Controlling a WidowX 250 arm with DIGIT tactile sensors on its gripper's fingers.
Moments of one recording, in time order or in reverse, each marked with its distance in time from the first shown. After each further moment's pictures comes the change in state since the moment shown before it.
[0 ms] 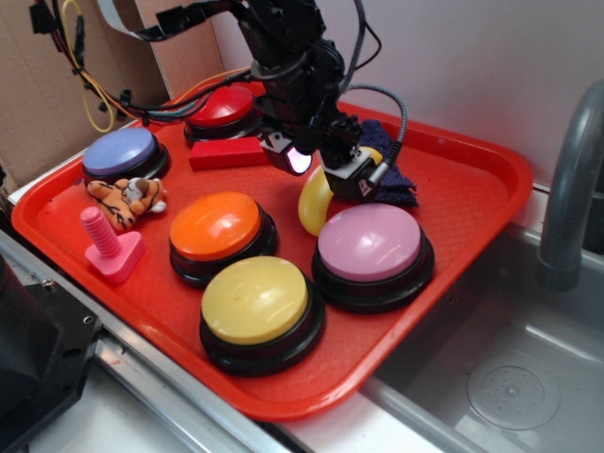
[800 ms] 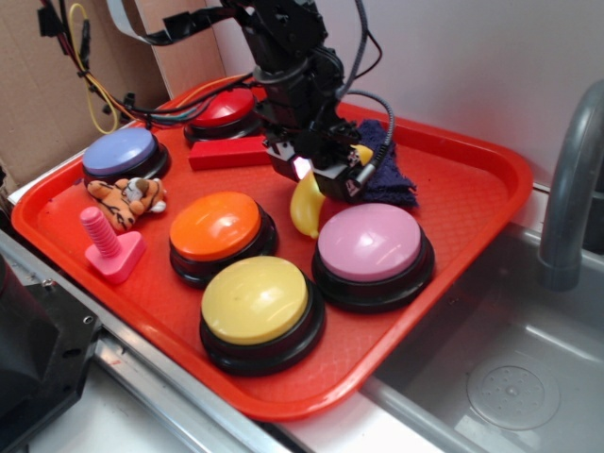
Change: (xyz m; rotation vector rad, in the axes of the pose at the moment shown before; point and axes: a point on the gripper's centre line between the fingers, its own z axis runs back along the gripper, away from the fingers) arm 0.001 0.009 0.002 0.000 0.029 -0.016
